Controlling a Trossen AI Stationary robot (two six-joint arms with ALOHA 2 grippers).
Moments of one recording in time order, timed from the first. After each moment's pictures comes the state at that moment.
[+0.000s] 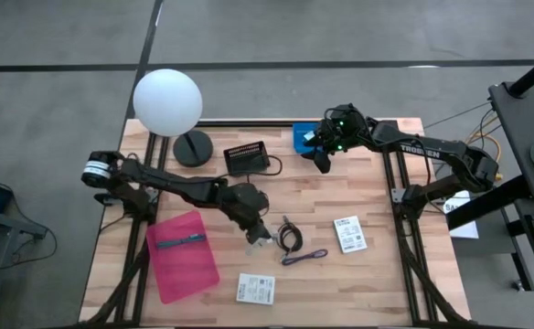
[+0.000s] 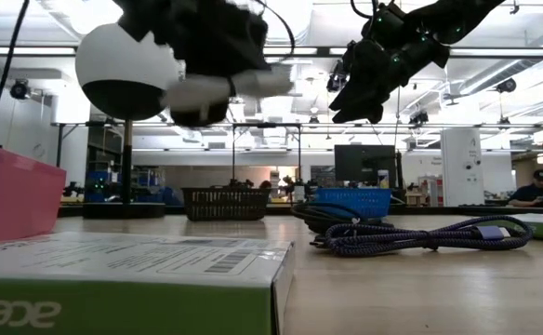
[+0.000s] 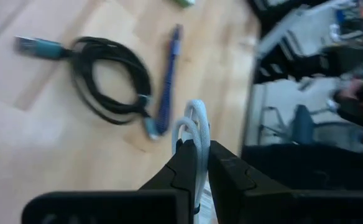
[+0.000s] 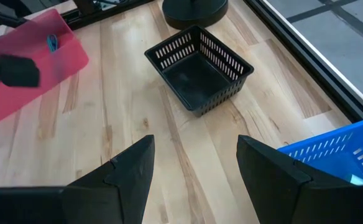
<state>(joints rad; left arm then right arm) -0.11 1.57 1.03 -0.09 0.34 -0.86 -0.56 1.35 0.93 -0.23 -0.38 0.02</state>
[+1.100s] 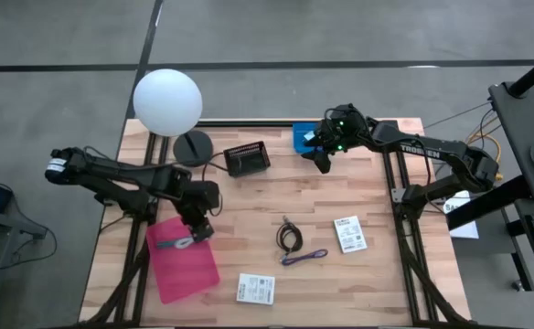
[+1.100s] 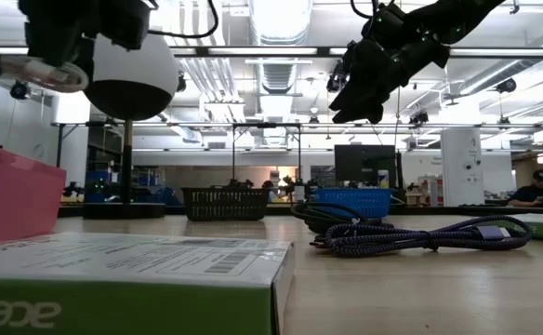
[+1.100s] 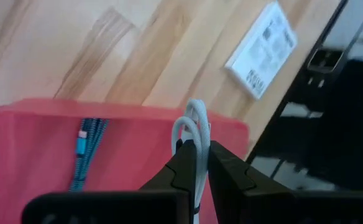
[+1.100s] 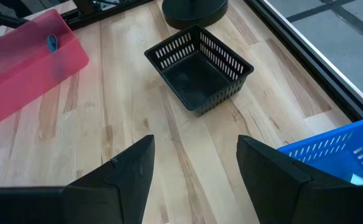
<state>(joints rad) -0.14 1.19 1.02 -0.98 0.37 -0.81 -0.56 1.35 0.93 -0.23 -0.38 0.02</state>
